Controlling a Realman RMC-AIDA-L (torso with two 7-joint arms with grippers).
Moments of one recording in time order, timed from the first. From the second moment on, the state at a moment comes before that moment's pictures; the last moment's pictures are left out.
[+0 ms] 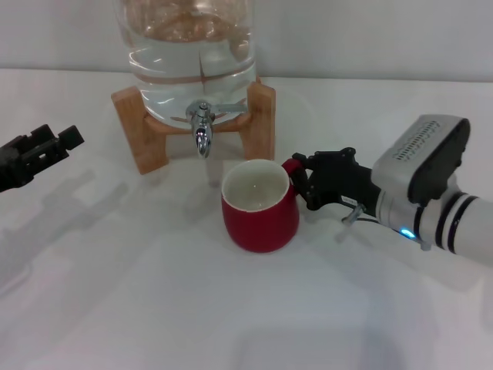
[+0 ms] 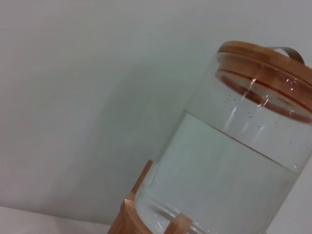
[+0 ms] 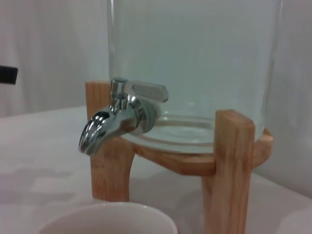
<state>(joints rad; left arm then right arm) -0.32 -2.07 0.39 0.68 -1.35 -1.55 1.55 0.56 2.03 1.03 0.64 -0.33 0.50 -2.42</state>
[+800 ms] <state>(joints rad) -0.33 -2.07 0.39 0.68 -1.36 -1.55 1.55 0.65 2.03 0.93 0.65 -0.17 0.42 -2.42</state>
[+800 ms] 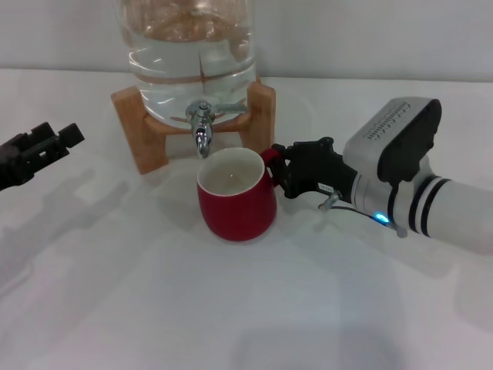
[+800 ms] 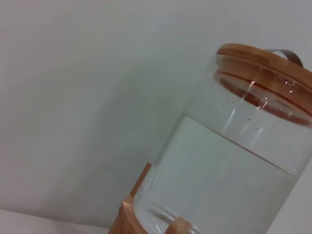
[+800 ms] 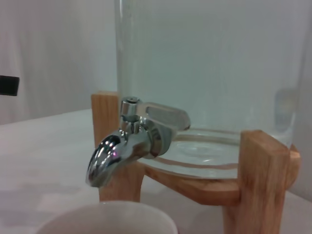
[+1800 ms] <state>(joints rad) -0.32 -2.07 0.39 0.68 -1.37 -1.56 1.56 0.69 2.03 0.84 0.64 0.01 0.39 -2.49</state>
